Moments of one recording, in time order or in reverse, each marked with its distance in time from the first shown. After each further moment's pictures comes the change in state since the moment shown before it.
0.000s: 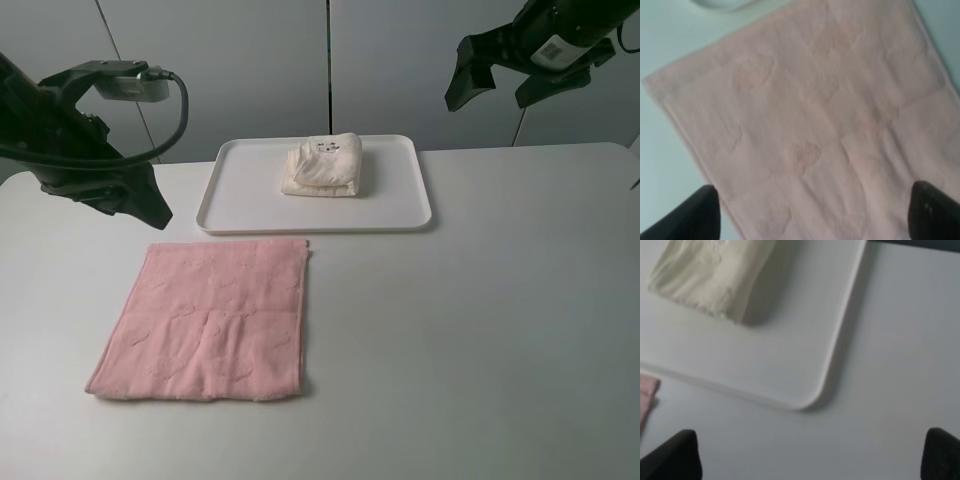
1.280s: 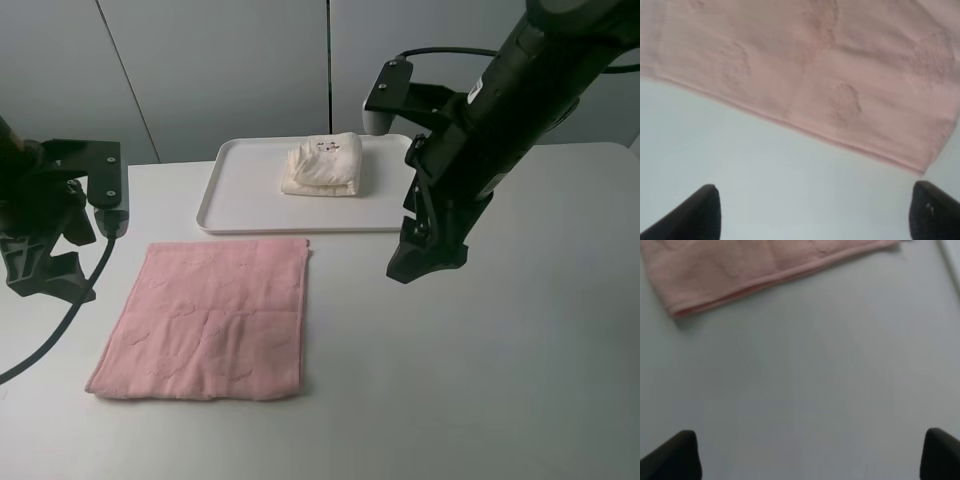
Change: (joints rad) left arm 0.000 0.002 0.092 0.264 0.083 0.619; right arm 0.395 -0.038 0.219 0.052 0.106 -0.684
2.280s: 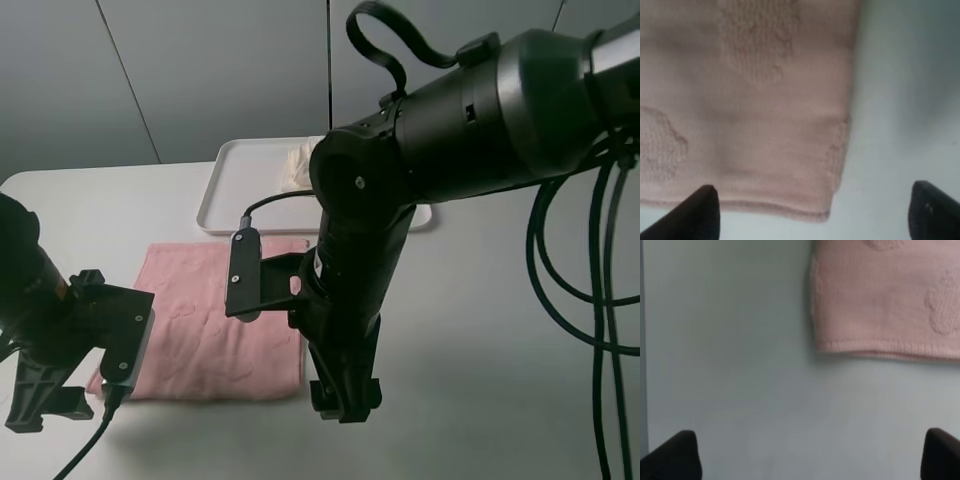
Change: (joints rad) left arm -0.165 0.098 0.371 0.116 -0.347 0.012; right arm 0.411 0.251 -0.002 -0.139 -0.104 0.091
